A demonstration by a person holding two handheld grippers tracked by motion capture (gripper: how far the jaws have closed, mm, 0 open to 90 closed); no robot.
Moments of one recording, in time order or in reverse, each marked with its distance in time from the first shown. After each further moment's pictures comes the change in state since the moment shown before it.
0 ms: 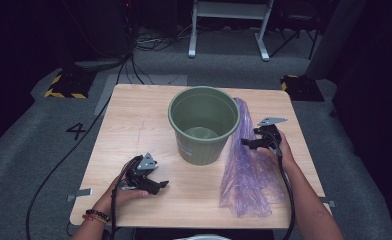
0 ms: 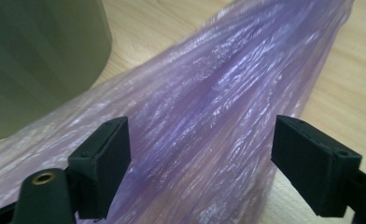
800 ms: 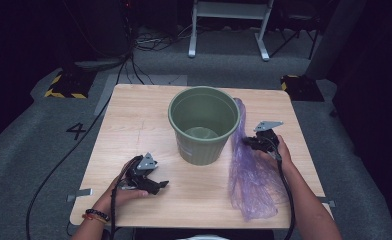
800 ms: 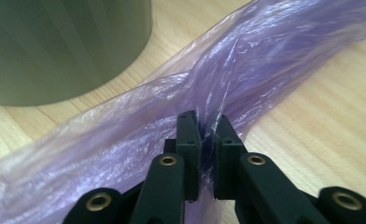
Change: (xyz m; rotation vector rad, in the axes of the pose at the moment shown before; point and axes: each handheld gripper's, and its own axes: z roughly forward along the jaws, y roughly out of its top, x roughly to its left) left arm 0.000 0.000 0.000 -0.002 -0.007 0.002; right arm 0.016 -0.002 -0.008 -0.006 0.063 -0.126
